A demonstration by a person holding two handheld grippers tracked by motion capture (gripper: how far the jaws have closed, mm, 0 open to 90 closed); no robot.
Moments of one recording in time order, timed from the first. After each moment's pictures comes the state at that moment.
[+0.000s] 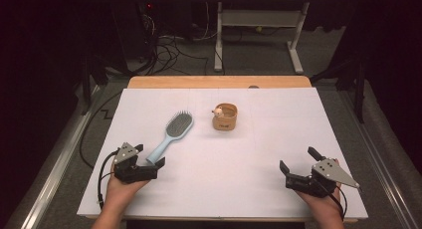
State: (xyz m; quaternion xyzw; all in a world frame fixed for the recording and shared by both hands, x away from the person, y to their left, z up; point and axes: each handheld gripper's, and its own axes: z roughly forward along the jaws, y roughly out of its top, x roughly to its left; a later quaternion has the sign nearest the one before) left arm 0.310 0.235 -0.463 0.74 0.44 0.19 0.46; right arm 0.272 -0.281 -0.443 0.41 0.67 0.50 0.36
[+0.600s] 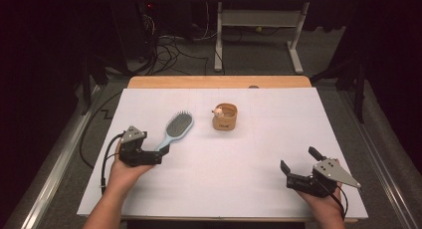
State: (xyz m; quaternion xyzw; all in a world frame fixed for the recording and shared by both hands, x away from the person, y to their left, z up) left arm 0.353 0.223 -0.431 0.76 0.44 0.17 0.44; right arm 0.273 -0.284 -0.443 0.41 0.67 0.50 0.36
